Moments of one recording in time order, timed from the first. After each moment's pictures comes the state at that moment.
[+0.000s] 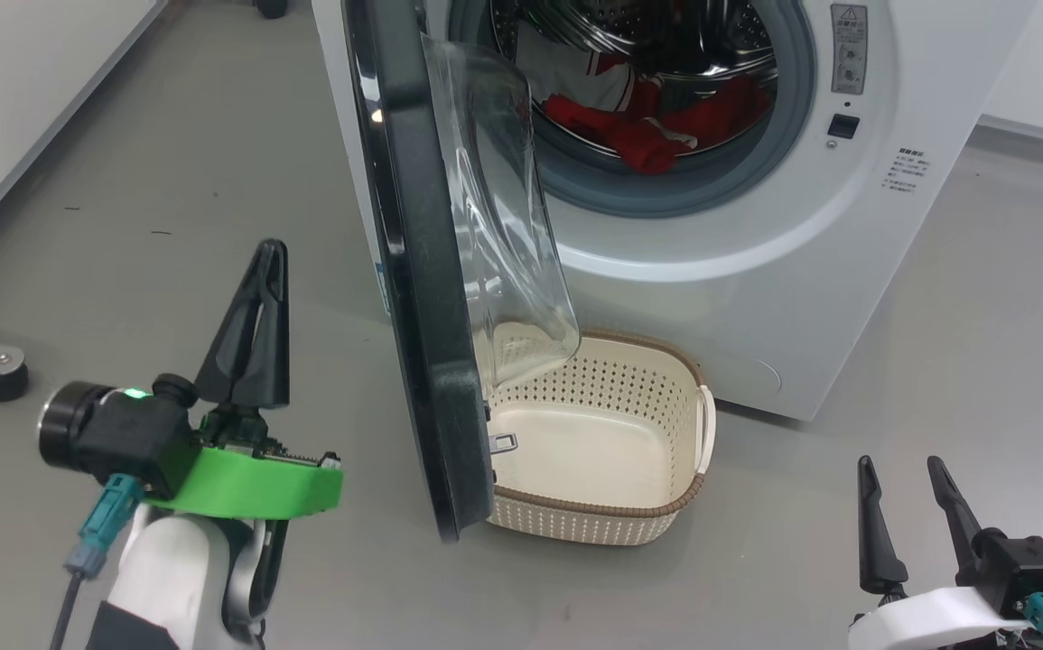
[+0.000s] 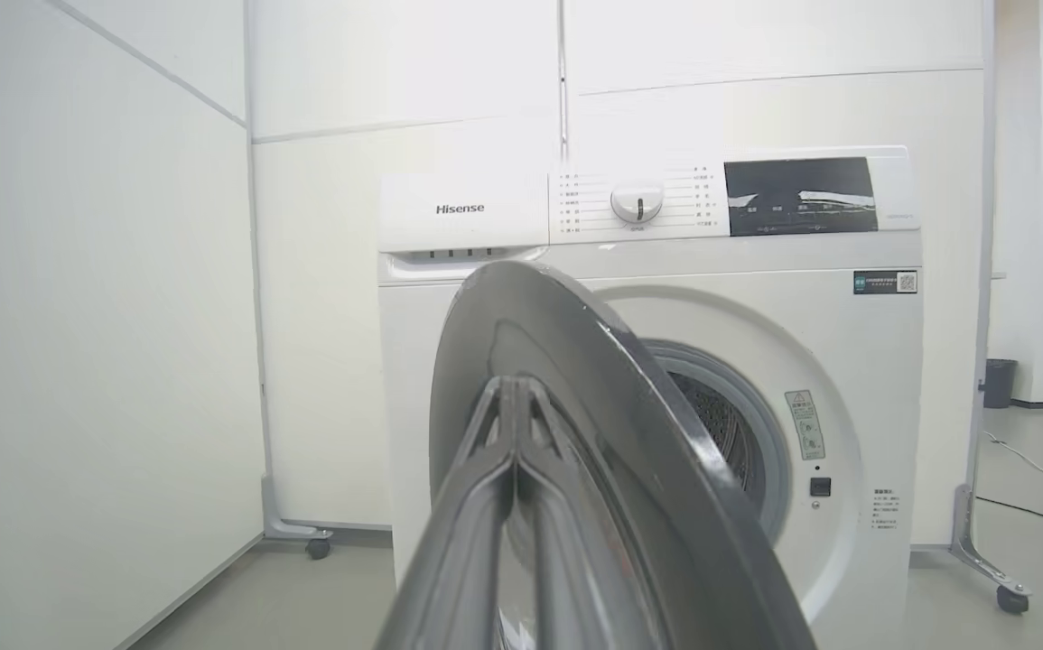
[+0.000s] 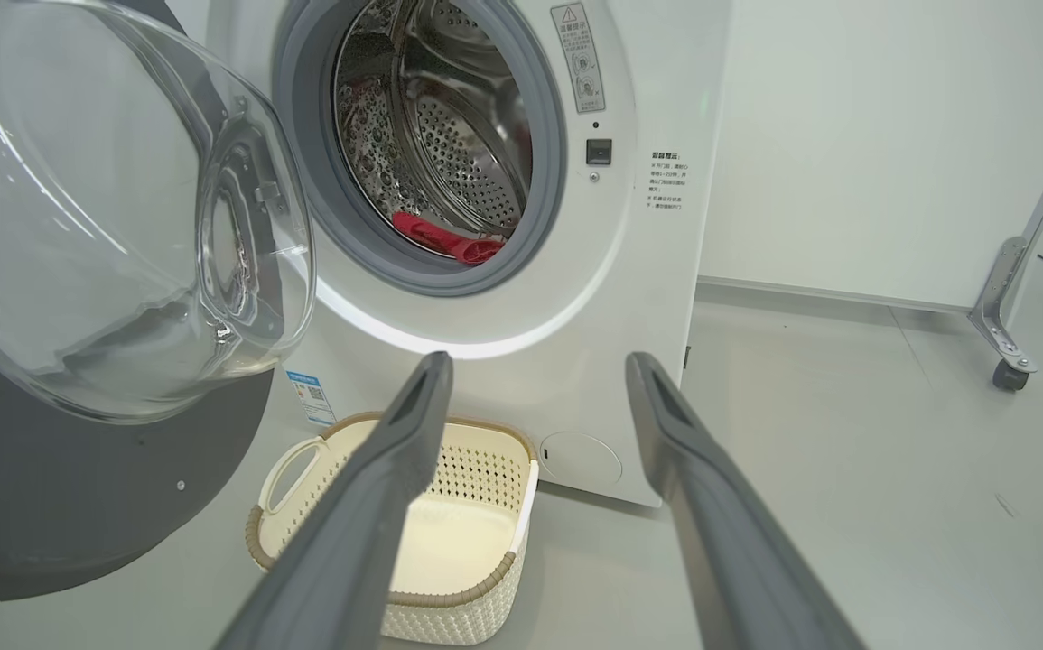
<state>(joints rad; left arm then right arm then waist) -0.23 0.05 -0.21 0.00 -0.28 -0.03 -0.25 0.14 -0.06 0.05 0.12 0.25 -0.02 -0.26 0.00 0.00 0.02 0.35</state>
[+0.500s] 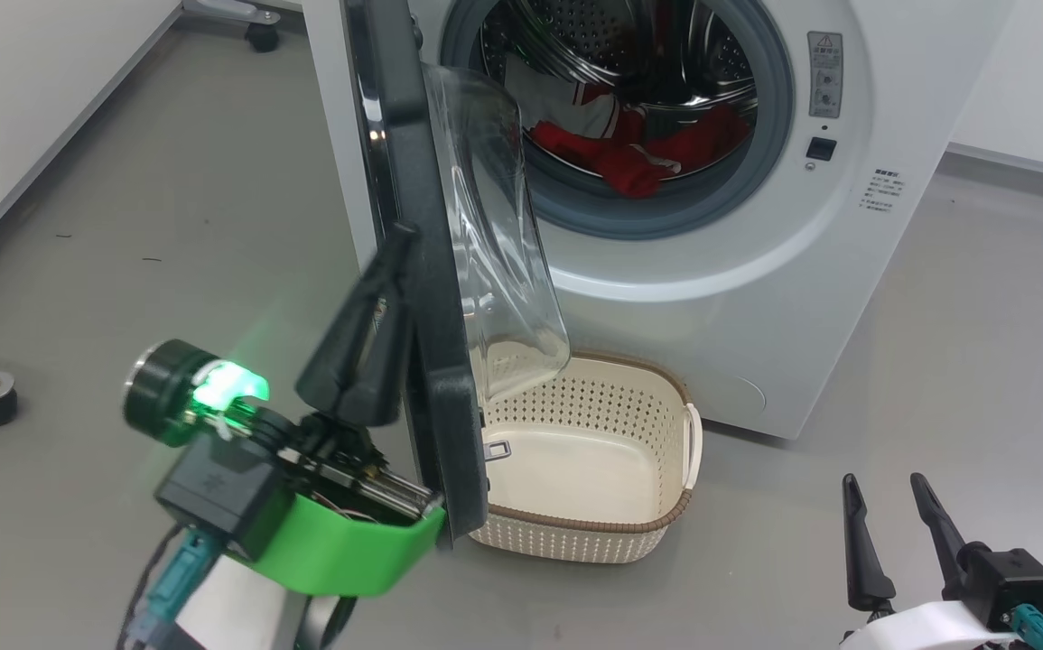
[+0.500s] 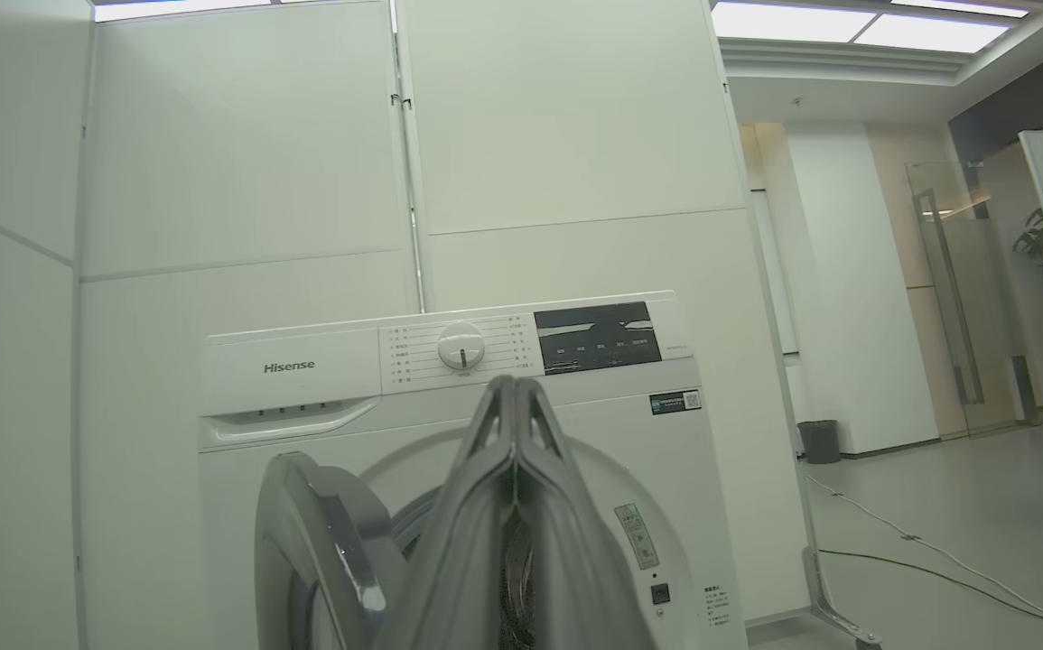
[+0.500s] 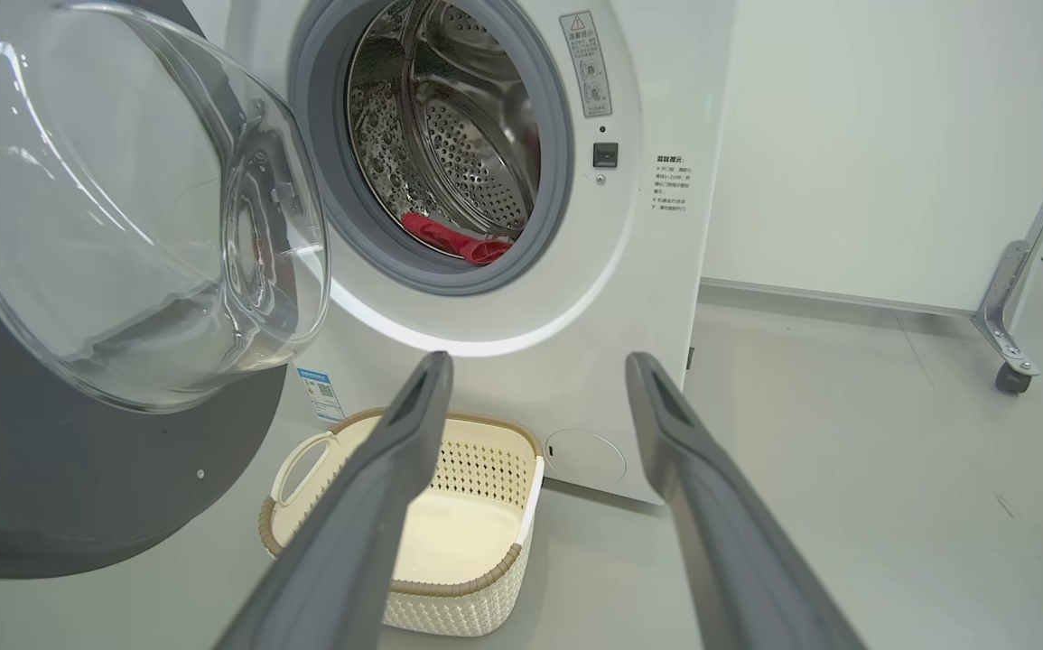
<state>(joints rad) -0.25 0.05 -0.36 -0.23 -0.25 -0.09 -0.26 0.15 -0.04 0.05 0.14 0.24 0.01 -0.26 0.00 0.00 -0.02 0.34</state>
